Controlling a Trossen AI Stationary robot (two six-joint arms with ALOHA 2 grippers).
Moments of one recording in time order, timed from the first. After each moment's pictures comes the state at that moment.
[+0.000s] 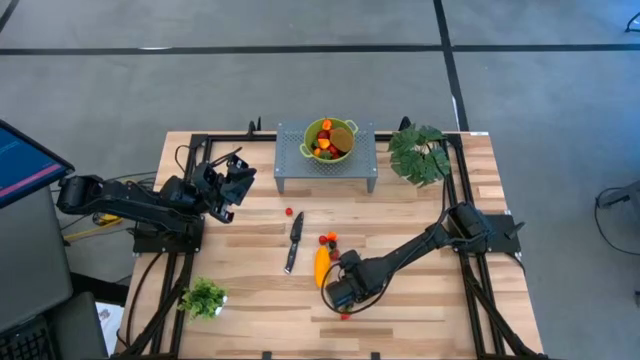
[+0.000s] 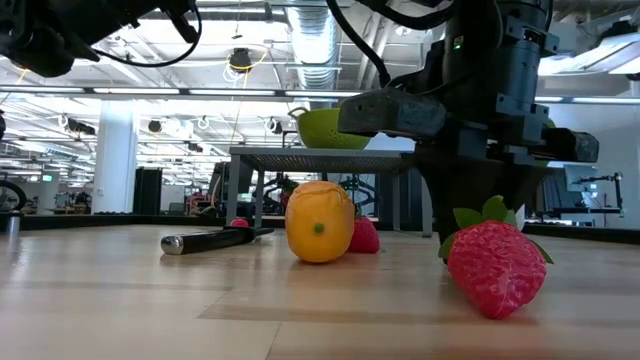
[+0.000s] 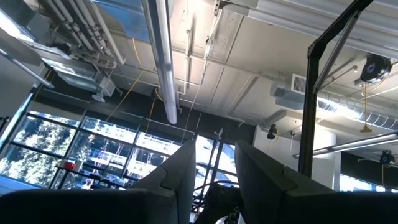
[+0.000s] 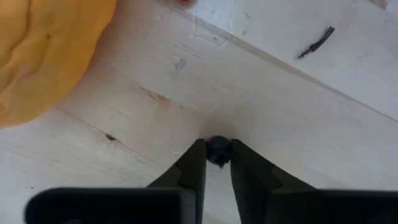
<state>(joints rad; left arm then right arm) 0.07 0.99 0.25 1.45 -0.06 -0.29 0.44 2.14 1.50 -0.92 0.21 1.56</state>
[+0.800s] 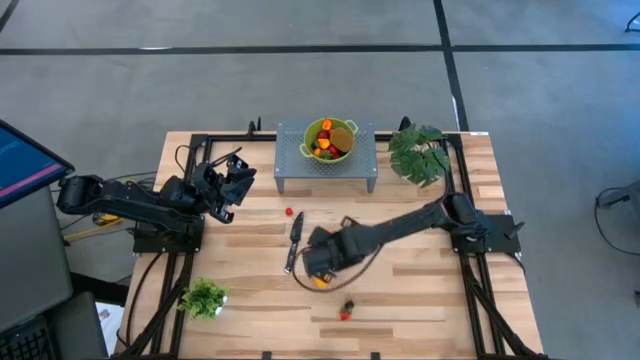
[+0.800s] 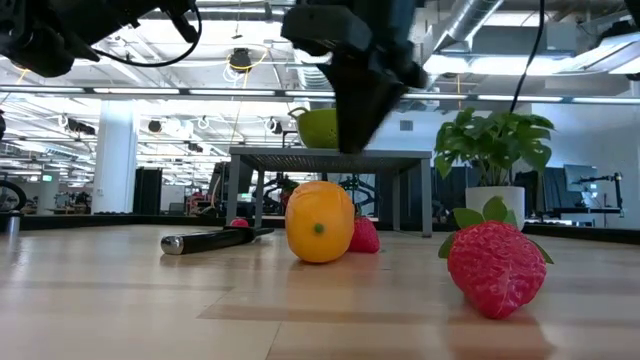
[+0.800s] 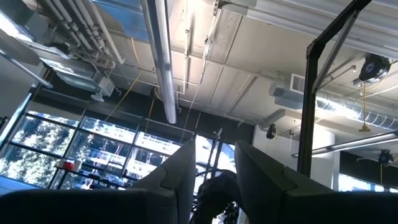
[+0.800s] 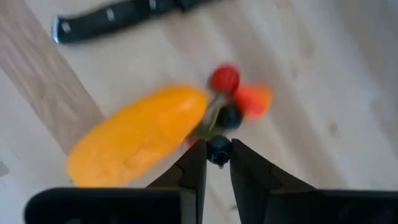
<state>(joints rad) 0.07 0.99 0.25 1.45 -0.06 -0.29 0.30 2.15 1.86 -1.15 0.36 0.80</state>
